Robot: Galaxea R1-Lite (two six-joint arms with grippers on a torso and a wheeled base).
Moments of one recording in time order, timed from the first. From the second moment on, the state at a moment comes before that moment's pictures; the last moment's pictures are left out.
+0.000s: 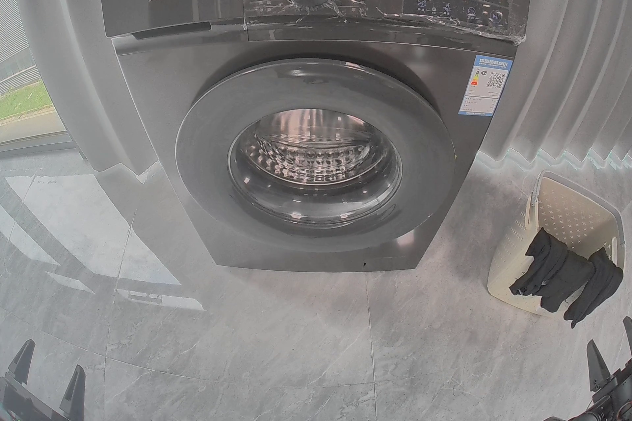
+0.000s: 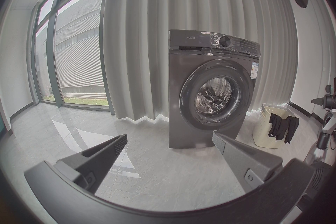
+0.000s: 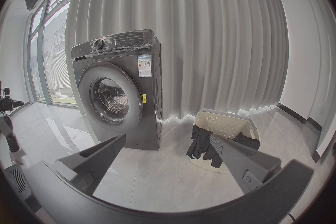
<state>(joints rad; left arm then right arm) 0.00 0.02 -0.02 0.00 -0.01 0.00 0.00 0.02 -0.02 -0.01 0.00 0.00</state>
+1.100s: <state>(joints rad) 0.00 0.02 -0.02 0.00 -0.01 -0.01 0.00 0.02 -0.02 -0.01 0.00 0.00</state>
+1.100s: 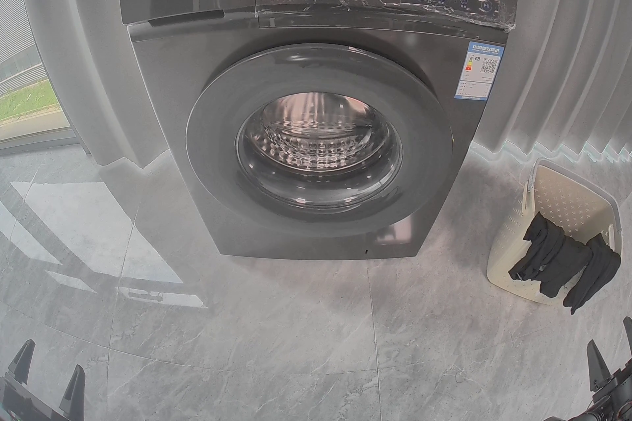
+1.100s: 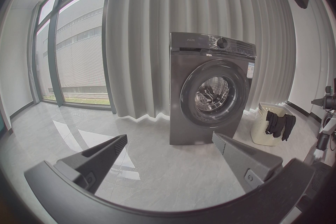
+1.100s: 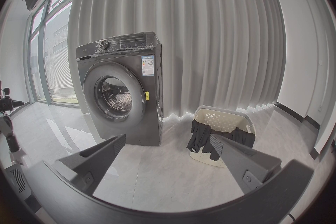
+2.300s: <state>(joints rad) 0.00 0.02 -0.02 0.00 -0.01 0.00 0.00 0.02 -0.02 -0.01 0.00 0.00</state>
